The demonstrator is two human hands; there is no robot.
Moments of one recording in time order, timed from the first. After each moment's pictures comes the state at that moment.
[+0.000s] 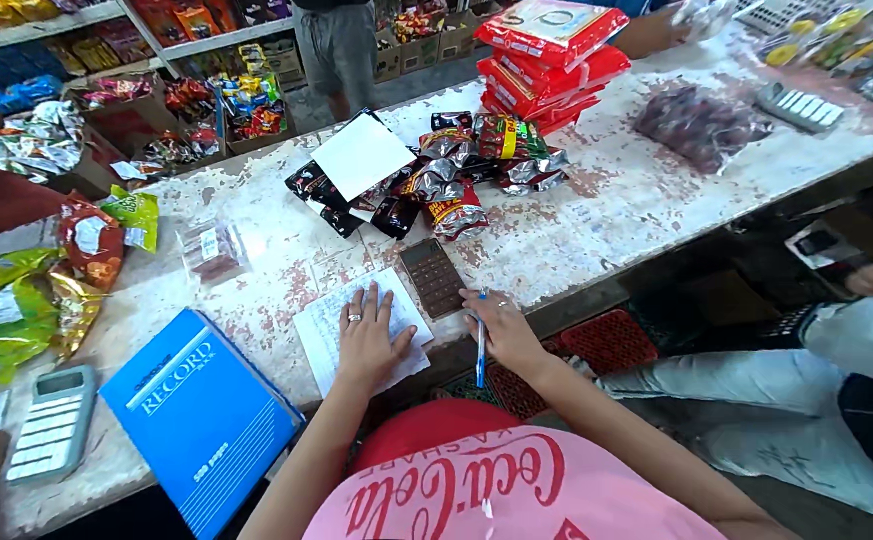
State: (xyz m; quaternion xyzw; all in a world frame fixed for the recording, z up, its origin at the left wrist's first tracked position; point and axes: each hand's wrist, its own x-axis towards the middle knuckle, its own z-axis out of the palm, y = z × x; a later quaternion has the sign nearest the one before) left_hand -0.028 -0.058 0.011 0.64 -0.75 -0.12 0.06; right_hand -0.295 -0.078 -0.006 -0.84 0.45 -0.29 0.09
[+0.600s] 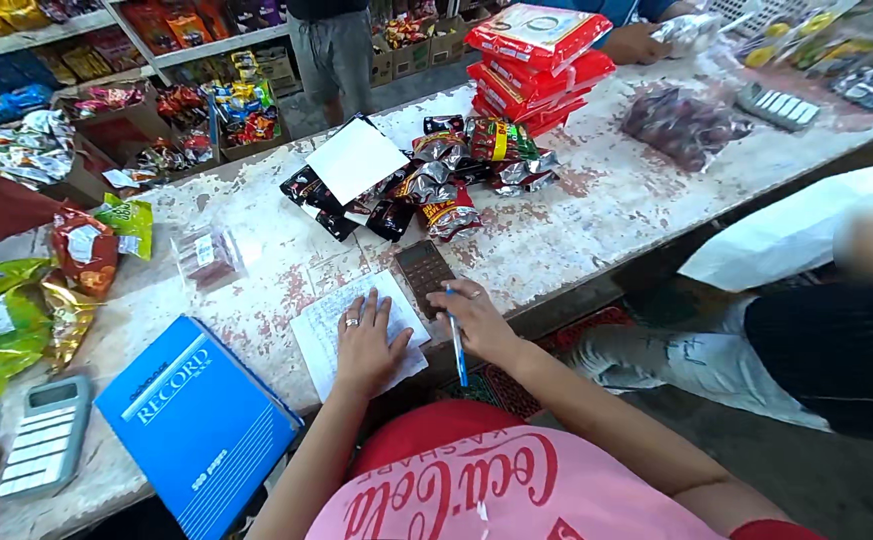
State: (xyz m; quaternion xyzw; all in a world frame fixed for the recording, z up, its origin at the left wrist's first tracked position) left_hand -0.028 -0.055 0.013 0.64 -0.75 -0.14 0.08; right_hand -0.263 -0.090 0.016 -0.85 0.42 -0.27 0.16
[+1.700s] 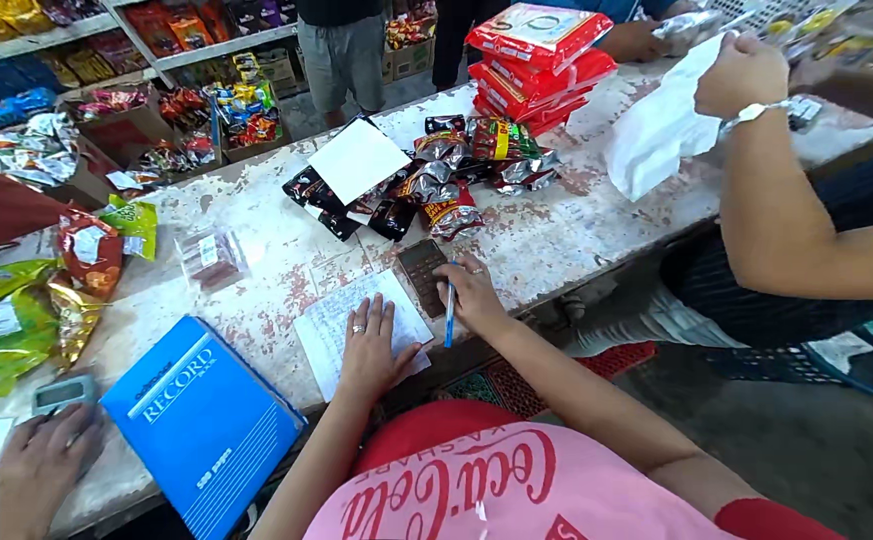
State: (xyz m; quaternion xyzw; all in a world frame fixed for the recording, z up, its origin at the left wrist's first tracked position) left_hand -0.026 -0.044 0.007 0.61 -0.78 -0.13 0.08; right_hand -0.248 -0.121 0.017 -0.81 0.49 -0.30 0.12
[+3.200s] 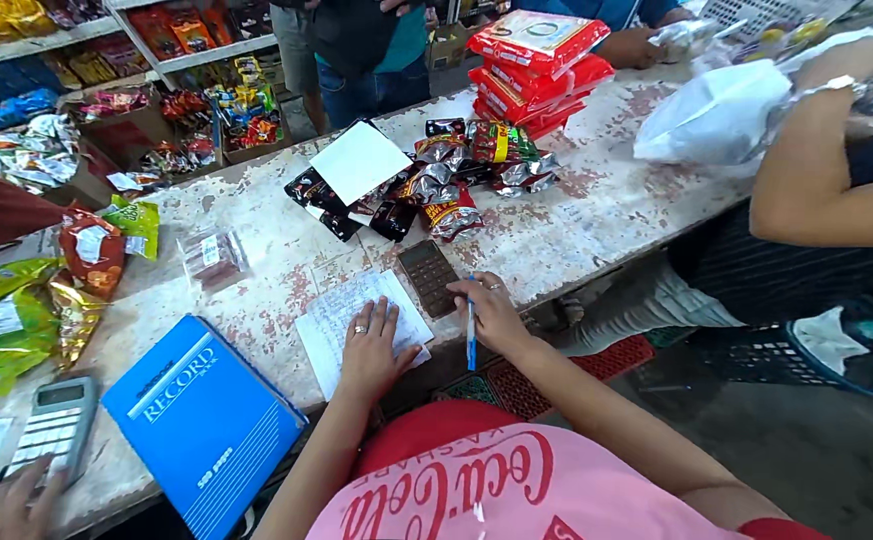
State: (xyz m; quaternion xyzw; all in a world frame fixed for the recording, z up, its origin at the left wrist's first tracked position) left_hand -0.023 -0.044 0.011 0.59 -0.79 -0.14 0.05; right_hand -0.271 -0.097 0.015 -0.81 0.48 -0.31 0.12
